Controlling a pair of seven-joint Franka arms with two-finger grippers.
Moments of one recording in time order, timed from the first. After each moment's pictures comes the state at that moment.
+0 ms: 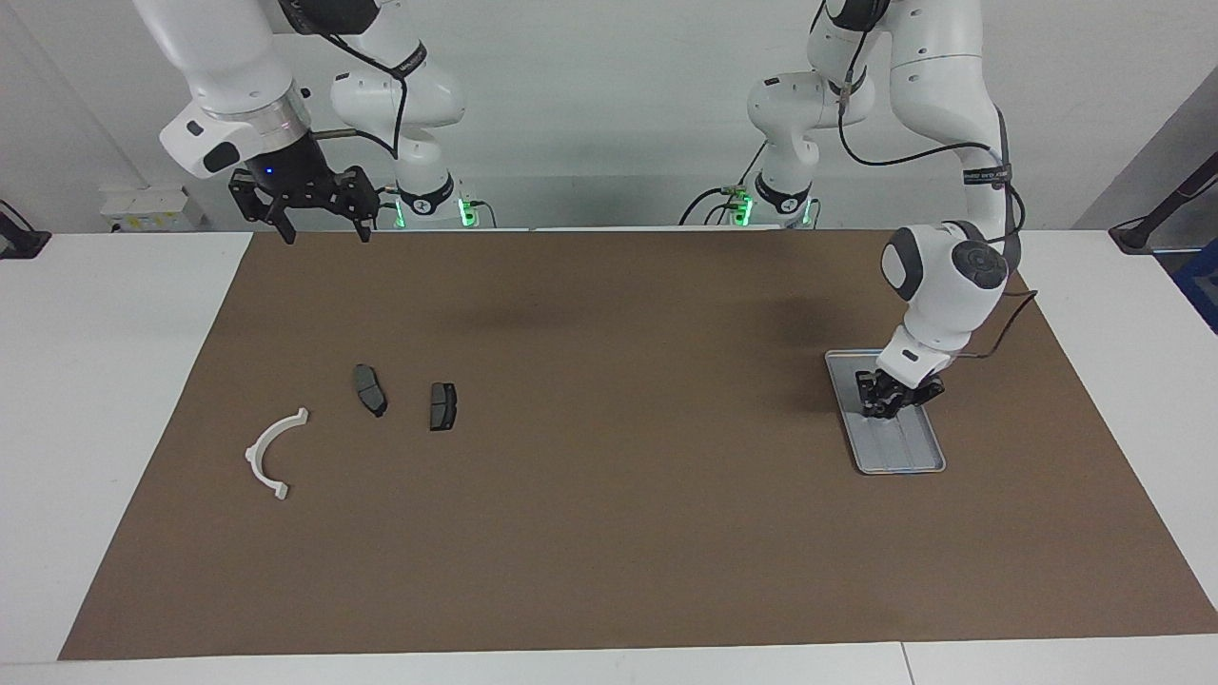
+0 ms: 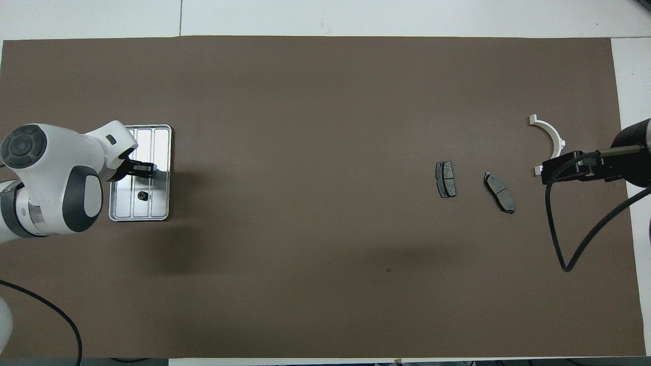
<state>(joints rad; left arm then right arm) 0.05 0.20 -0.05 -1.93 0.01 2.07 0.15 0.03 -0.07 0.03 -1.62 0.00 1.49 0.05</state>
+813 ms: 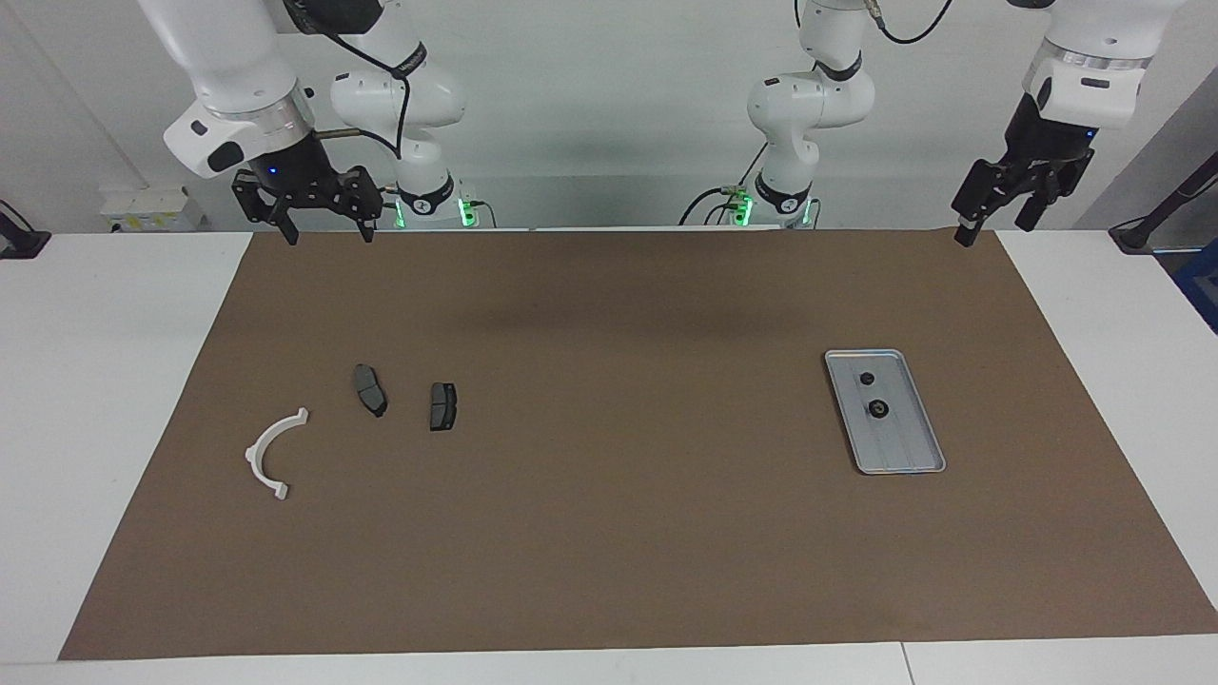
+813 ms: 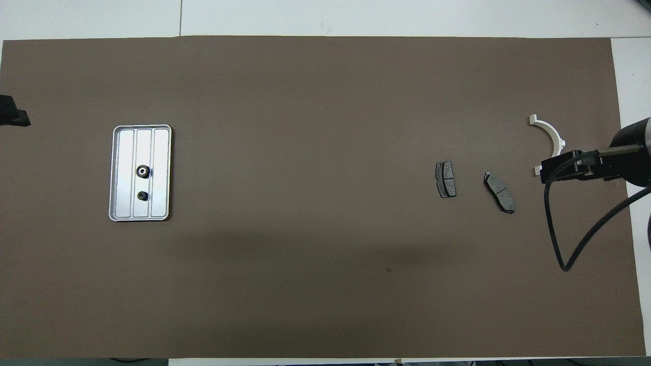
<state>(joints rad) 0.05 -0.09 -0.09 -1.57 0.00 1.59 -0.21 0.03 -0.07 0.03 -1.62 0.00 1.50 0.05</state>
